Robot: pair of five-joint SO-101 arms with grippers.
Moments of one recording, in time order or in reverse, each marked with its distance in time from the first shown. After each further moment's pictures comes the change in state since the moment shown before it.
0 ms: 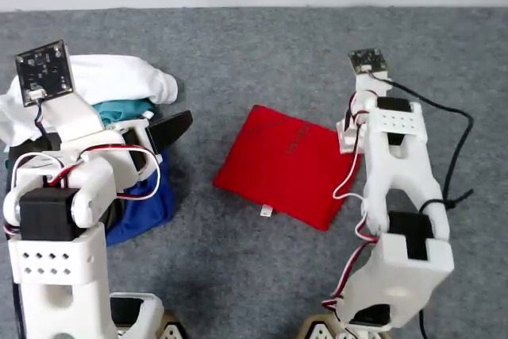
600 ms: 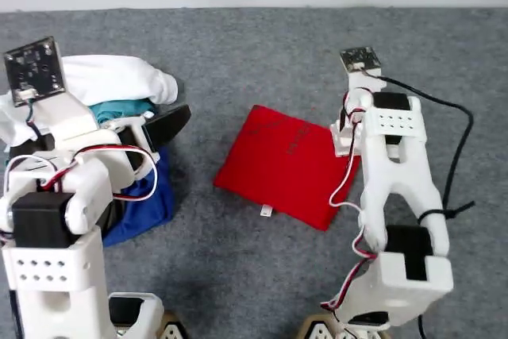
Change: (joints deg) left arm 0.0 0.0 -2.5 1.1 0.0; right arm -1.5 -7.4 -0.3 10.2 0.0
